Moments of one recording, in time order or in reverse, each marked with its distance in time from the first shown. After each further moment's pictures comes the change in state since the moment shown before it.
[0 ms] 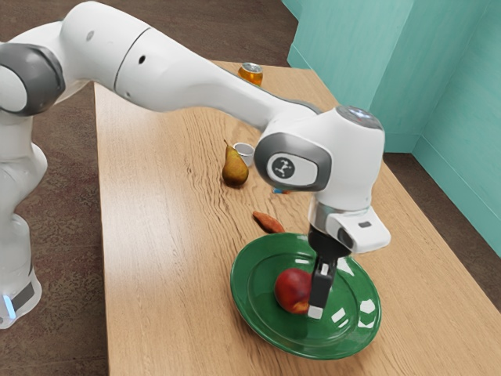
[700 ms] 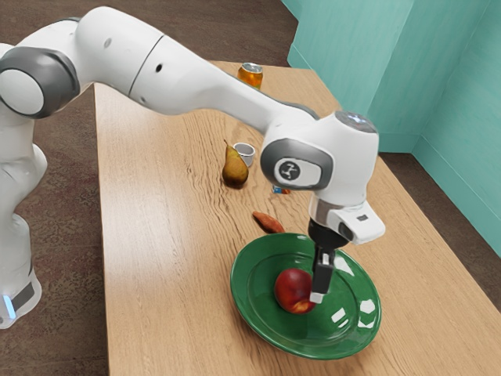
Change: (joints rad) arm 0.005 0.020 0.091 -0.071 0.002 0.056 0.005
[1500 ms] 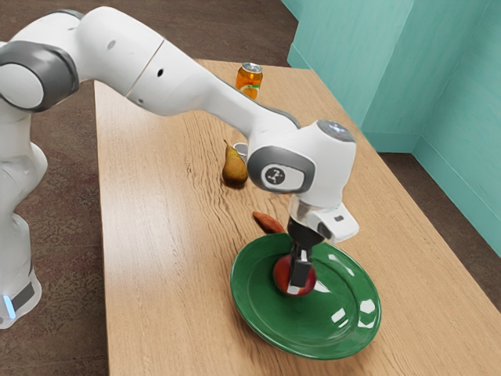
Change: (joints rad) arm -0.008 -0.037 0.083 -0.149 0.002 0.047 0.005
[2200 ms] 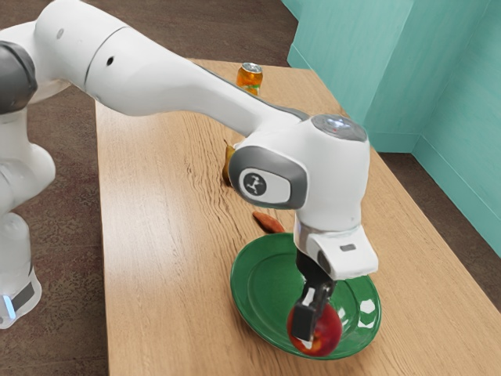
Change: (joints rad) arm -0.297 -0.020 -0.013 0.197 0.031 -0.039 0.016
